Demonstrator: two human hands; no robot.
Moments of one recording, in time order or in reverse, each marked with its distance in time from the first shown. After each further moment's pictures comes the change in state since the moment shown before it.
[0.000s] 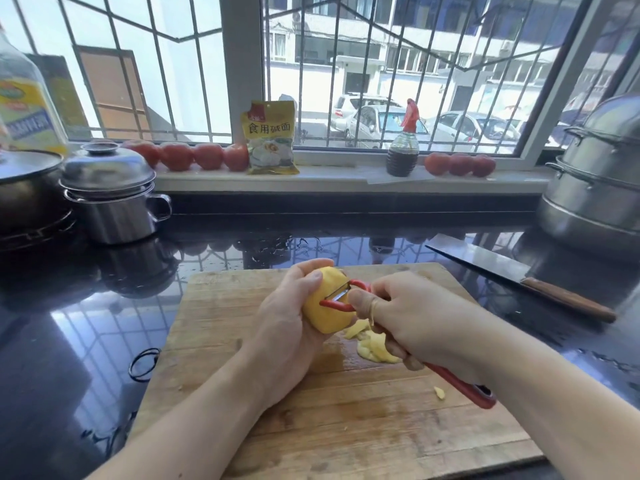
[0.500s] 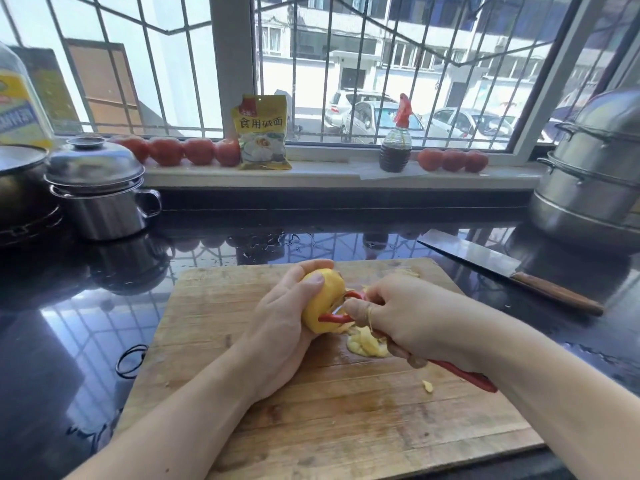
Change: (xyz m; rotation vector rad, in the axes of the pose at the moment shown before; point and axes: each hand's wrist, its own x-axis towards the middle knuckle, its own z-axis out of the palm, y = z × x) left_hand 0.000 -0.005 -0.002 0.162 -0.006 -0.029; right_hand 0.007 0.011 -0.007 -0.206 -0.079 0.025
